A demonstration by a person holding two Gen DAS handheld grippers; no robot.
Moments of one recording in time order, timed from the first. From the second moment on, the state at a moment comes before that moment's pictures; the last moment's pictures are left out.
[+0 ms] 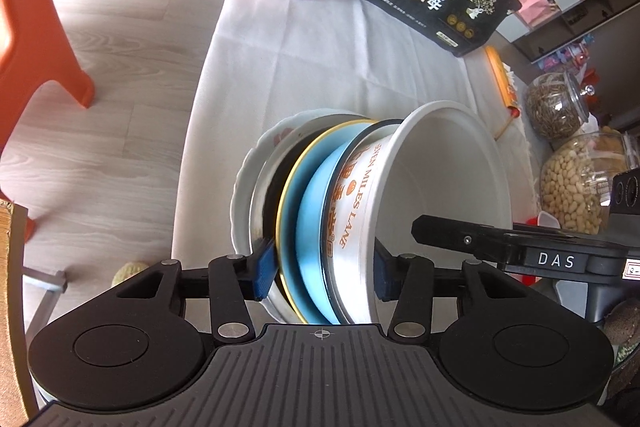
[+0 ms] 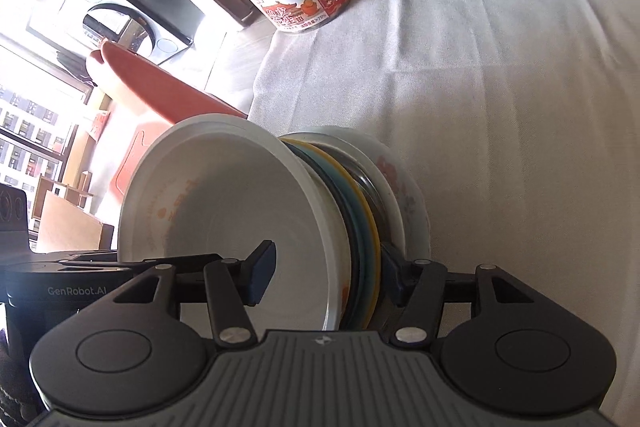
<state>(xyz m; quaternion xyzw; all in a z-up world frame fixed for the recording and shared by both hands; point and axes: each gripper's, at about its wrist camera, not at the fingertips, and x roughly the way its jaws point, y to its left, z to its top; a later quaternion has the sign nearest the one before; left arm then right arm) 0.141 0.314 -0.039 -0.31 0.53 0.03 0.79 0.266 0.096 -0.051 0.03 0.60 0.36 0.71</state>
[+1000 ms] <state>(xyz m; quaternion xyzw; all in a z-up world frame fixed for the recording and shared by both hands) 0.131 0.316 -0.003 -0.30 0.48 0.03 0.82 0.244 0.085 -0.006 0.04 0.52 0.39 0.76</state>
